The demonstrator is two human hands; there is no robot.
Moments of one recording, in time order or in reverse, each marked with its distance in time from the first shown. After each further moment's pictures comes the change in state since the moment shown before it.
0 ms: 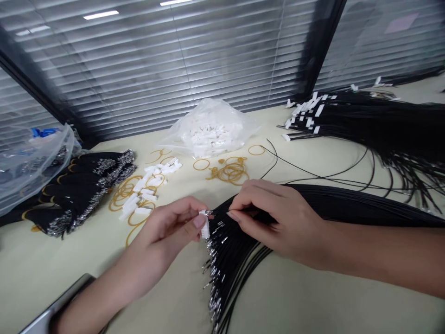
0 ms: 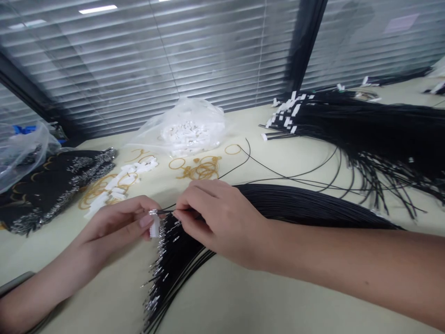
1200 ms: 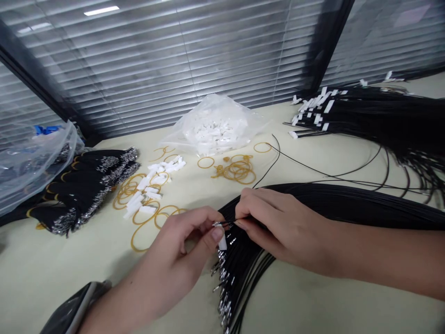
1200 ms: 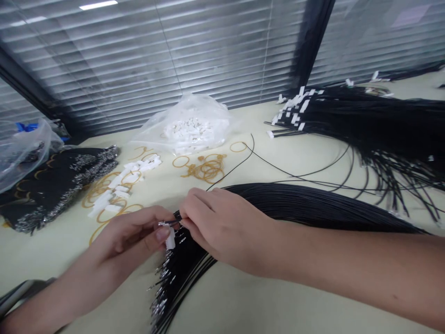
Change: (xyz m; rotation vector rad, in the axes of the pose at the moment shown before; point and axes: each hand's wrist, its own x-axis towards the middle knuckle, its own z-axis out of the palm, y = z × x) left_hand -0.004 0.002 0.014 0.277 -0.027 -0.053; right_hand 0.000 -0.001 0.002 -0.114 -0.235 -0.045
